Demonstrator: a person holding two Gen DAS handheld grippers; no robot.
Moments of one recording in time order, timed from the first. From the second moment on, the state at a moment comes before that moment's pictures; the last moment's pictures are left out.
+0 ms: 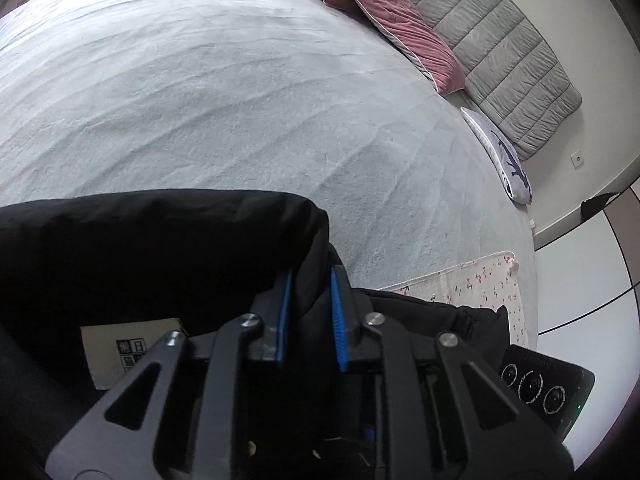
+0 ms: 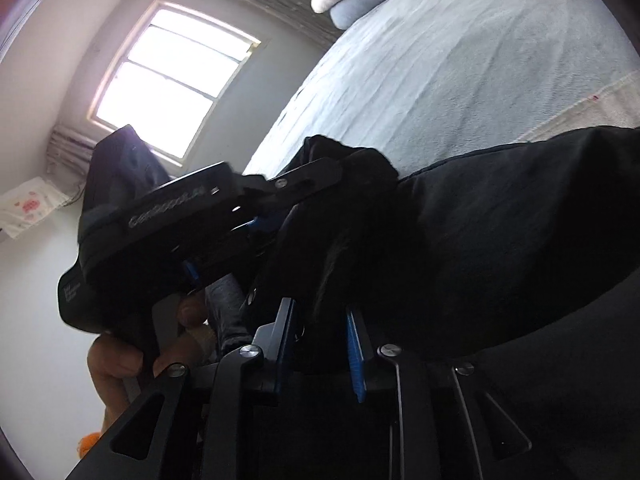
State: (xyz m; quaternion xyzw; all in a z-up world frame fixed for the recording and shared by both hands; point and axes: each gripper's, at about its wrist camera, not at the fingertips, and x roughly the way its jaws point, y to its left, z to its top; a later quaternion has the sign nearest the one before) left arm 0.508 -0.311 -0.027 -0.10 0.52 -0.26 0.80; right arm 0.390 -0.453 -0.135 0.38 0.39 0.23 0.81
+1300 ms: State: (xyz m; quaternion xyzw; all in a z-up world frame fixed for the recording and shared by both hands) left arm 0.499 -0.285 -0.038 -0.16 0.54 -0.27 0.78; right arm 0.349 -0.463 -0.121 0.39 0.39 0.26 0.79
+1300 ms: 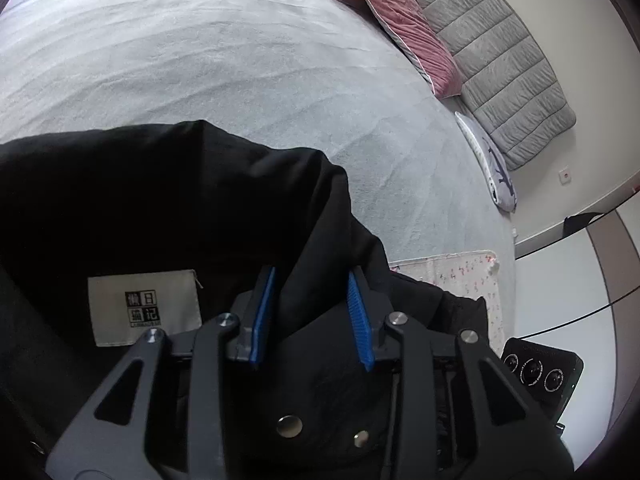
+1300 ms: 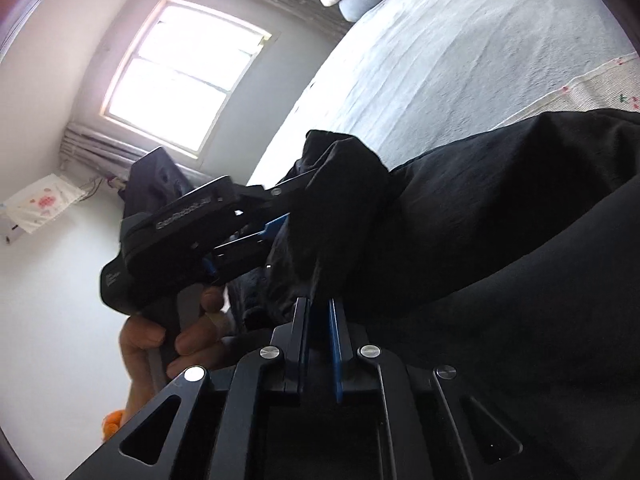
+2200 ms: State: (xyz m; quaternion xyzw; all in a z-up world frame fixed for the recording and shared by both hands) left arm 0.490 -0.248 -0.007 -0.23 0.48 -0.25 0.81; right arm 0.335 -0.473 -0.094 0.30 0.40 0.14 0.85
